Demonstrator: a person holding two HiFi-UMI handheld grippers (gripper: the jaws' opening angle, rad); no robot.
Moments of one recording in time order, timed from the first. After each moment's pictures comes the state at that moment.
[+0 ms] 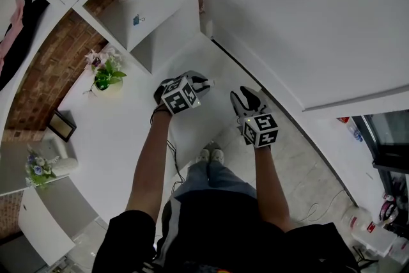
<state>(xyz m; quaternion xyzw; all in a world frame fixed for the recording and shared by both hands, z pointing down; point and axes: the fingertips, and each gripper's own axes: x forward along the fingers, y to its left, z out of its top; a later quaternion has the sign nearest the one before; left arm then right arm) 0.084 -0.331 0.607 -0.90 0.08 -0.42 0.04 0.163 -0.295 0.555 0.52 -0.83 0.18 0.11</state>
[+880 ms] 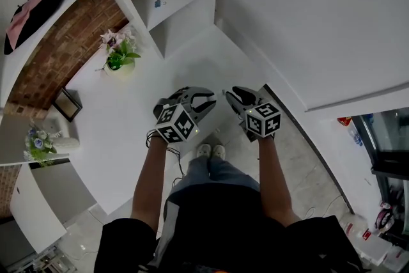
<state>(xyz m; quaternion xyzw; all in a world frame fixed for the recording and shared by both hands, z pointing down) 0.052 -0.212 0.526 -0.93 0.12 -0.33 0.12 0.100 -0.248 0.563 0.39 -0.88 0.24 0.13</state>
